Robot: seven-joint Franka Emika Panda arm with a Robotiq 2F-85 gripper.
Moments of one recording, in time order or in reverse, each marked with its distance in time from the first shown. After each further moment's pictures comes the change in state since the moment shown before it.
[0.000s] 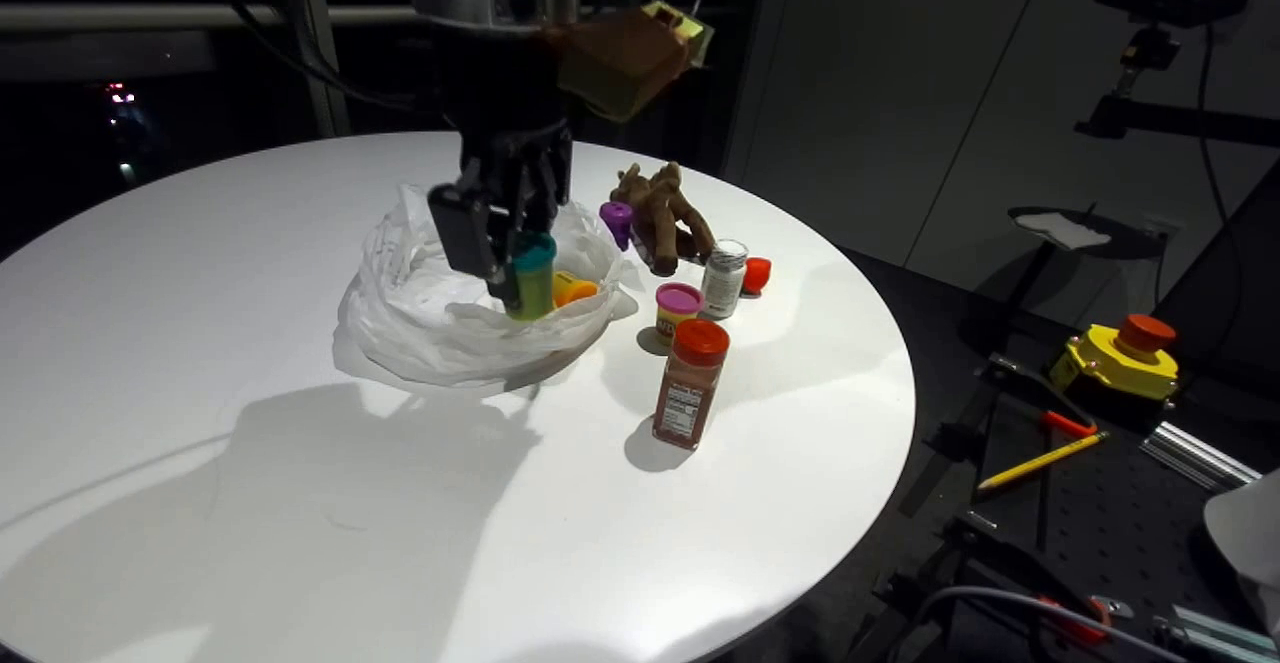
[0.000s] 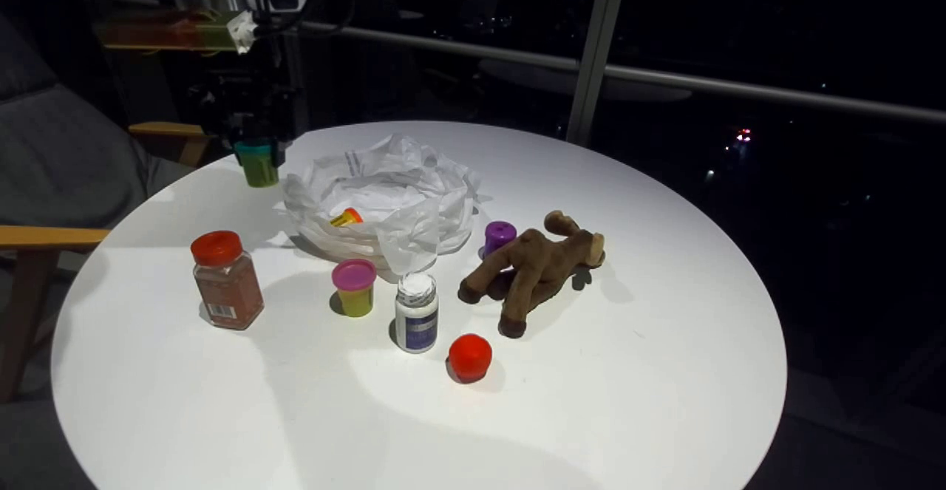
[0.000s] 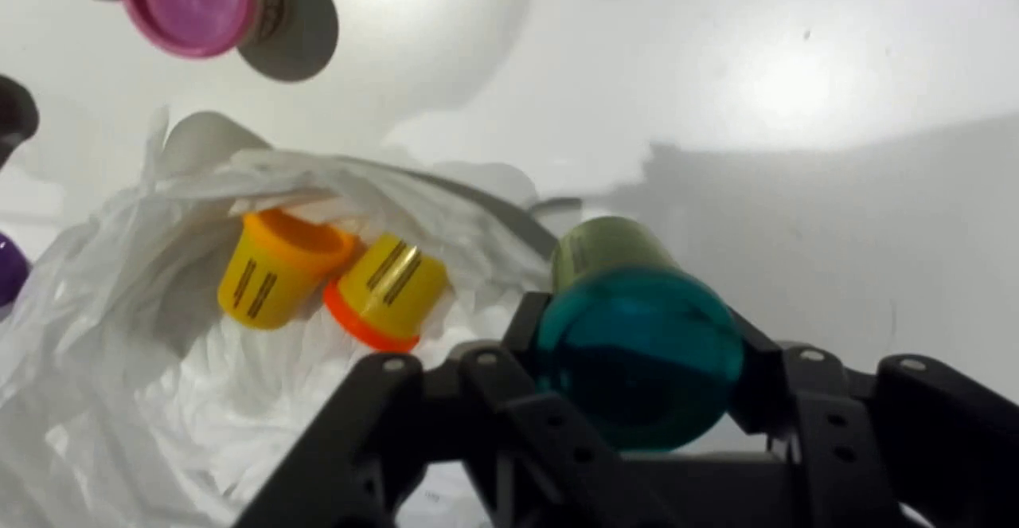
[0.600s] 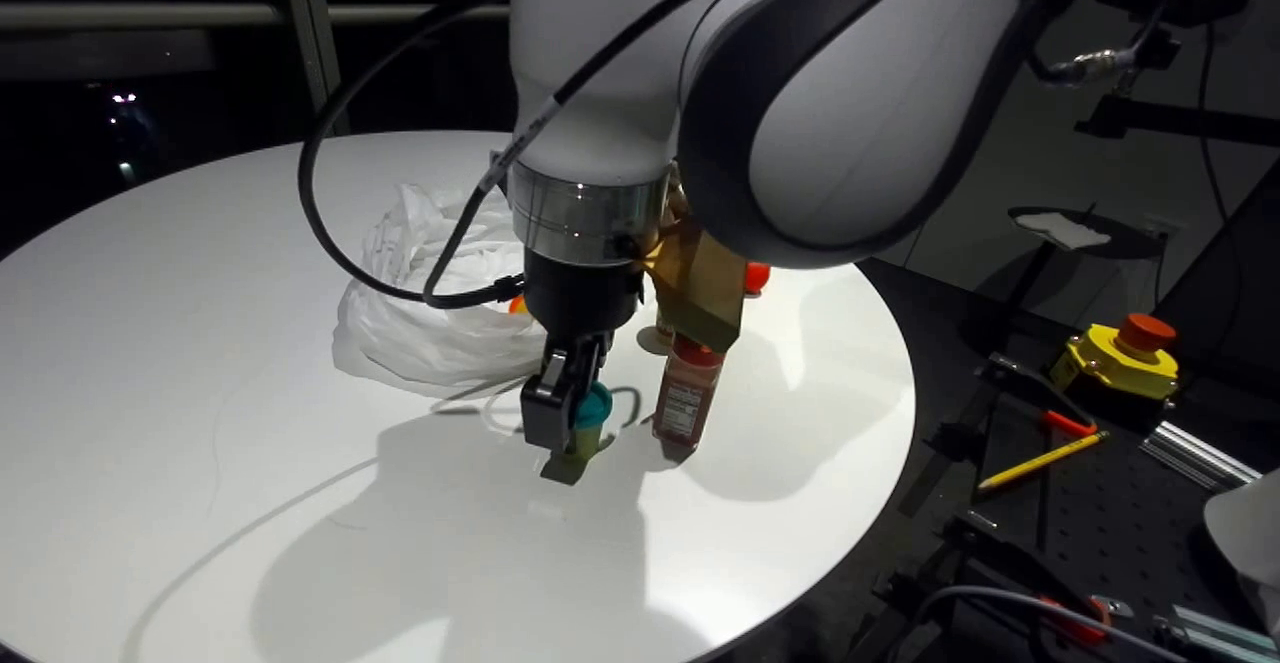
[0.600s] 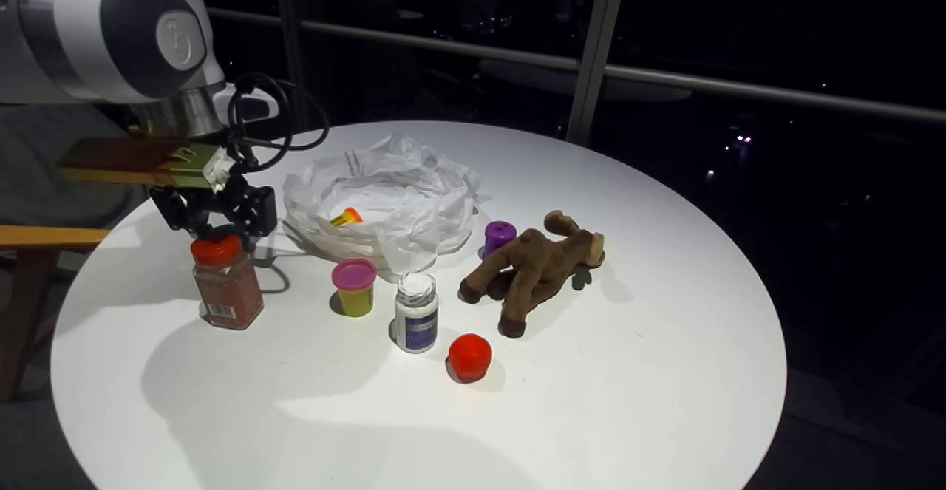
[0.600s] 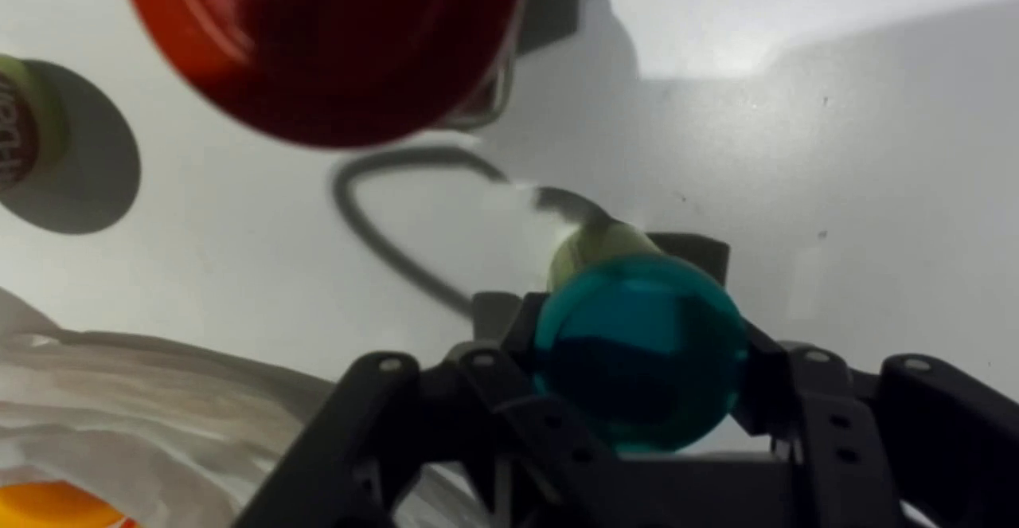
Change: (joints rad) arm 0.001 0.093 0.014 -0.225 -0.039 0.364 -0.006
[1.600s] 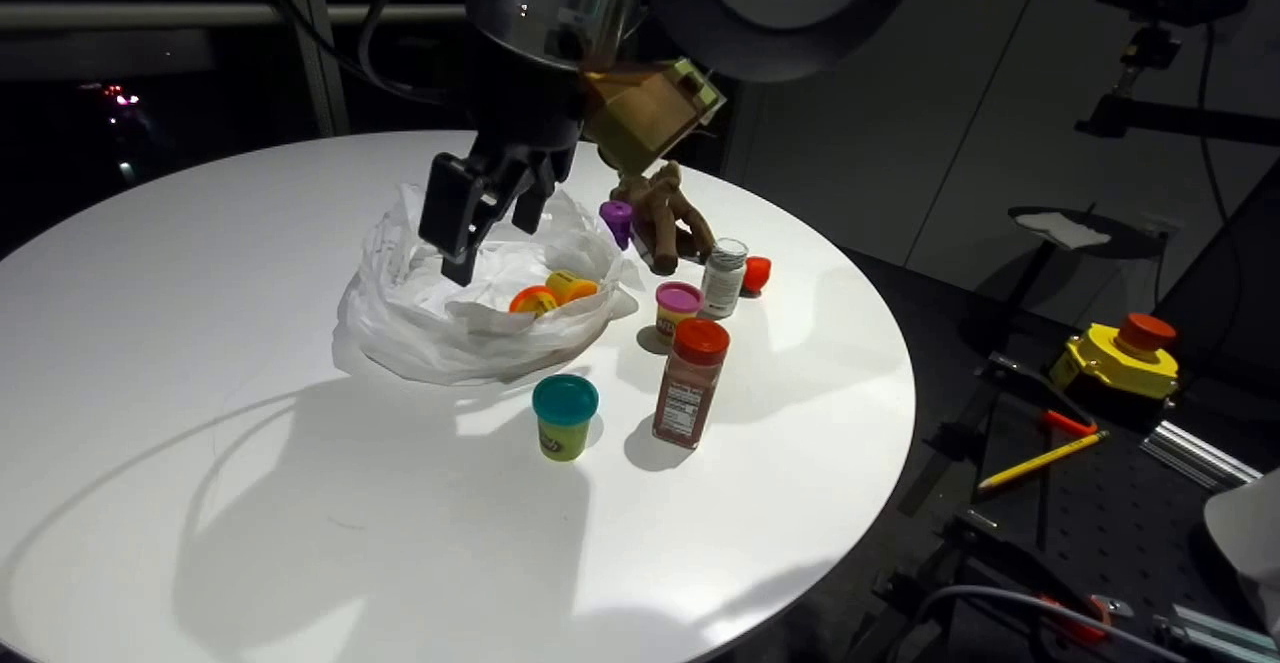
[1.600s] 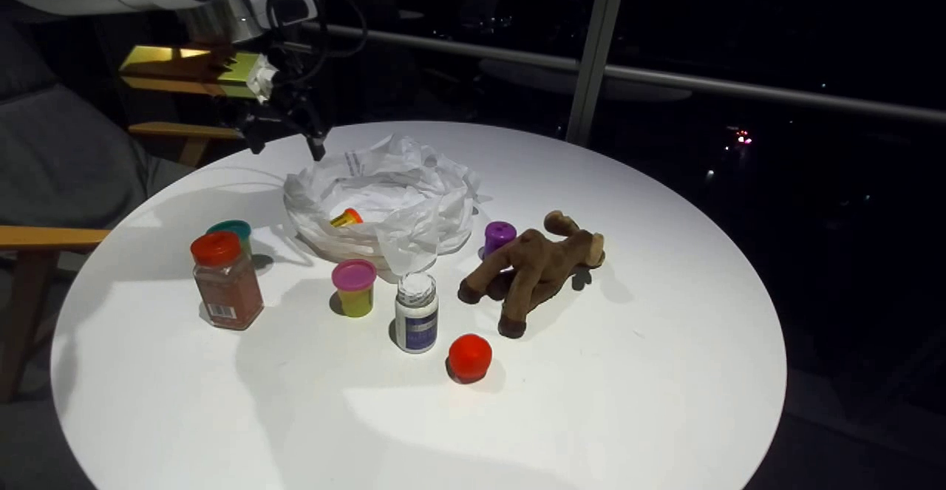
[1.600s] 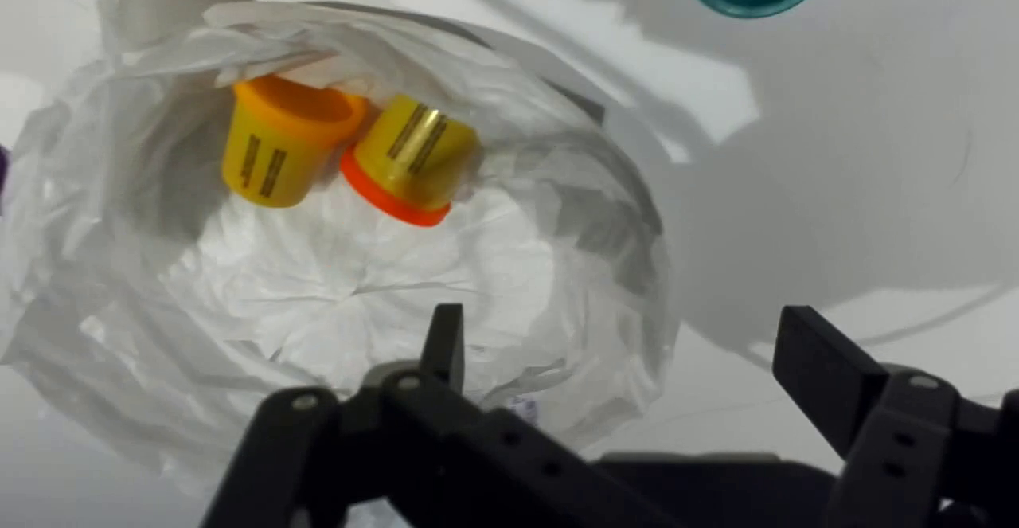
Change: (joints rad) arm 0.023 -0.114 -0.106 0.073 -0.025 0.072 0.091
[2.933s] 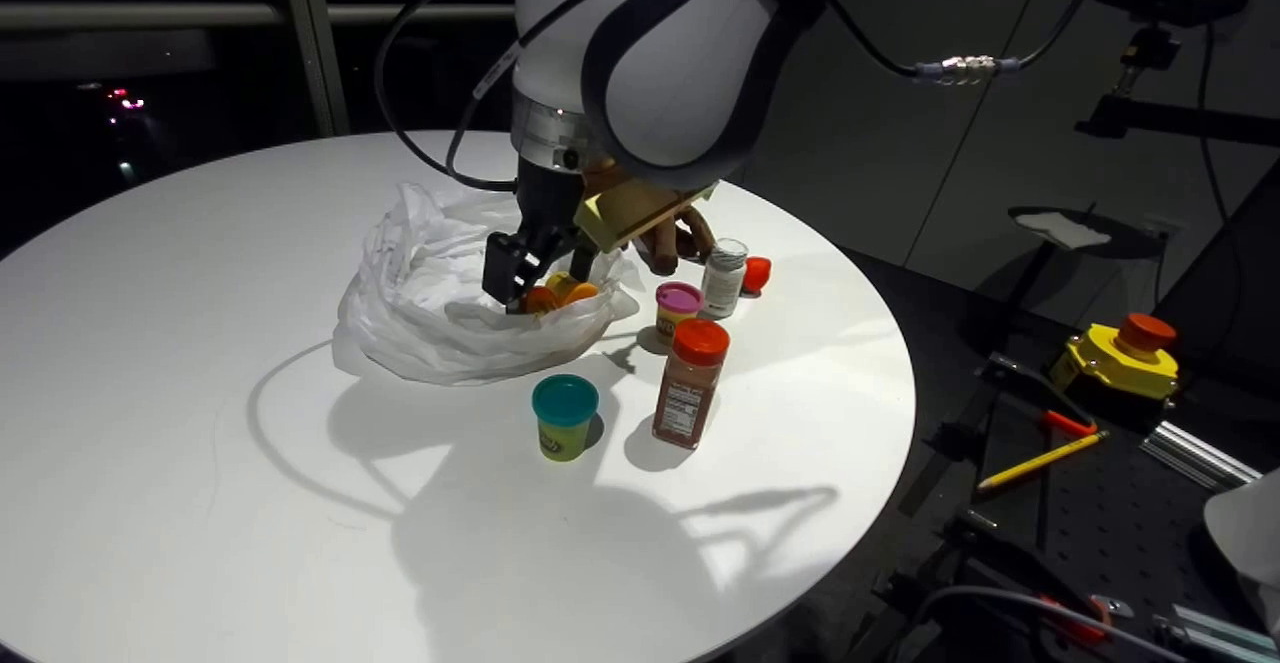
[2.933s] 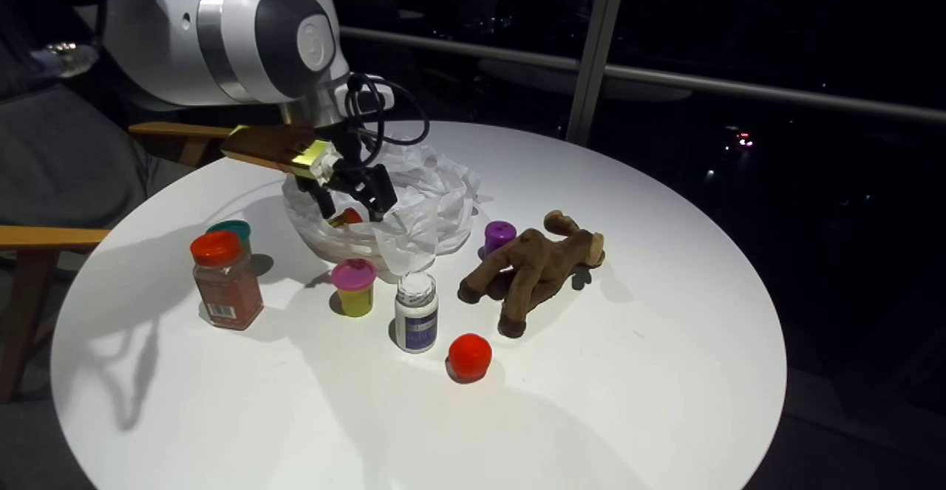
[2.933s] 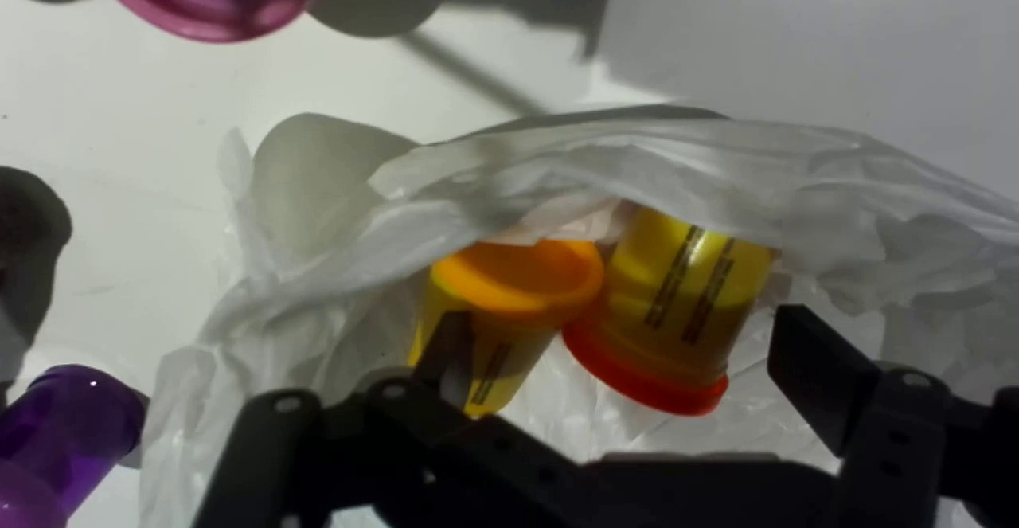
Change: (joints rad) arm -0.021 0.226 -0.096 0.134 0.084 -0.051 0.083
